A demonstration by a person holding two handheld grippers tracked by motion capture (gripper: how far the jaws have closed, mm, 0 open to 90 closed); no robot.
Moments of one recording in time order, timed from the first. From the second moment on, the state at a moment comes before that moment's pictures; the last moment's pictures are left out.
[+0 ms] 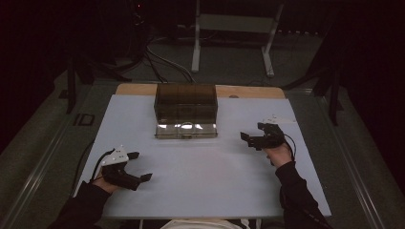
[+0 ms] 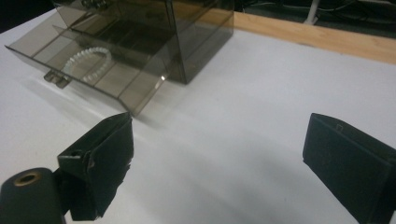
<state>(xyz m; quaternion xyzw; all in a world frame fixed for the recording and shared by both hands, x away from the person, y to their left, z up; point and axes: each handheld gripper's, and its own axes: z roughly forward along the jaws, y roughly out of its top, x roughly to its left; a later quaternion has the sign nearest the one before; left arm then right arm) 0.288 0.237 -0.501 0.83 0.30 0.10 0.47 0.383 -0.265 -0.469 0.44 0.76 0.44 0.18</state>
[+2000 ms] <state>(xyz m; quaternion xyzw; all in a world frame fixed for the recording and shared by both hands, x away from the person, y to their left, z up) 0.288 0.234 -0.502 0.83 0.30 0.10 0.46 0.315 -0.300 -0.510 0.46 0.76 0.42 0.18</state>
